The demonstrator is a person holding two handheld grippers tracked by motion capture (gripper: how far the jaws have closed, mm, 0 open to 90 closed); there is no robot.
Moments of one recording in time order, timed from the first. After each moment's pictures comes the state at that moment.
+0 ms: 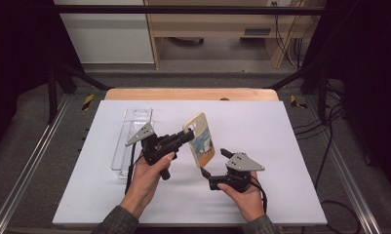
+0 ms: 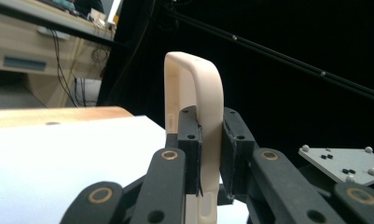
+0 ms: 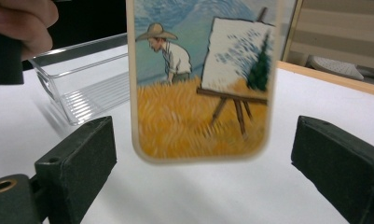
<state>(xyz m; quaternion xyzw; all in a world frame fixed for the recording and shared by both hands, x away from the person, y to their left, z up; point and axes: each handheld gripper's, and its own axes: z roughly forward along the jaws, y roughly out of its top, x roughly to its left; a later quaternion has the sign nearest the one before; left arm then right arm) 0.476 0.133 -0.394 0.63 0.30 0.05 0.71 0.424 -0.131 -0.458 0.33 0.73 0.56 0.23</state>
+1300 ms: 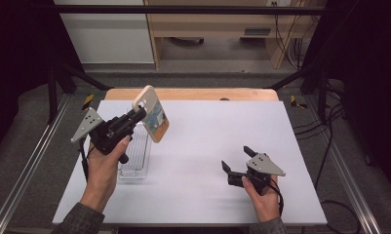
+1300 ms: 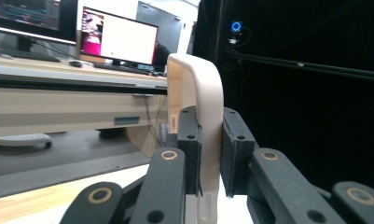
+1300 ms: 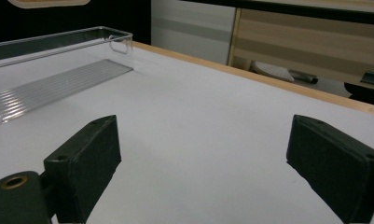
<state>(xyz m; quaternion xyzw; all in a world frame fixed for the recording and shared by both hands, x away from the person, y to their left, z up) 0.465 0.226 -0.328 0.61 0.32 0.25 0.68 0.419 -0.180 -0.459 0.38 0.69 0.53 0.31</state>
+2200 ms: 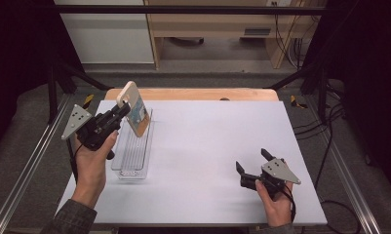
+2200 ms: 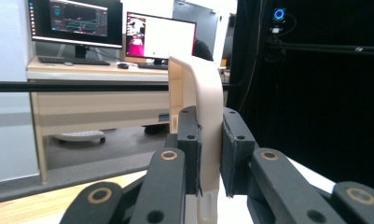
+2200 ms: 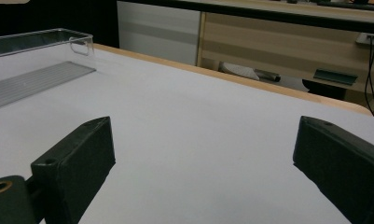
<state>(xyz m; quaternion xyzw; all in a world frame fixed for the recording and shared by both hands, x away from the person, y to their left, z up) 0.471 0.252 -0.324 0.61 0.36 0.31 0.64 0.404 -0.210 -0.462 0.41 0.66 0.51 0.35</state>
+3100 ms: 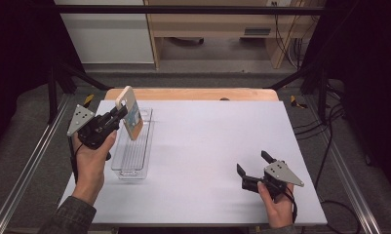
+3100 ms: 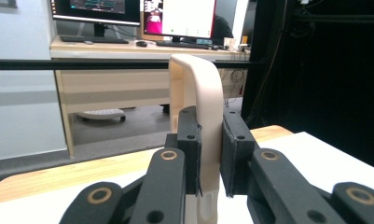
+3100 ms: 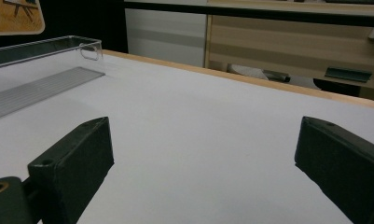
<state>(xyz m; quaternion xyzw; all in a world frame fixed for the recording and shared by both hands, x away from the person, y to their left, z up) 0.483 0.260 -0.340 0.62 0.39 0.32 0.59 0.401 -0.215 -0.468 0.42 0.66 0.54 0.33</state>
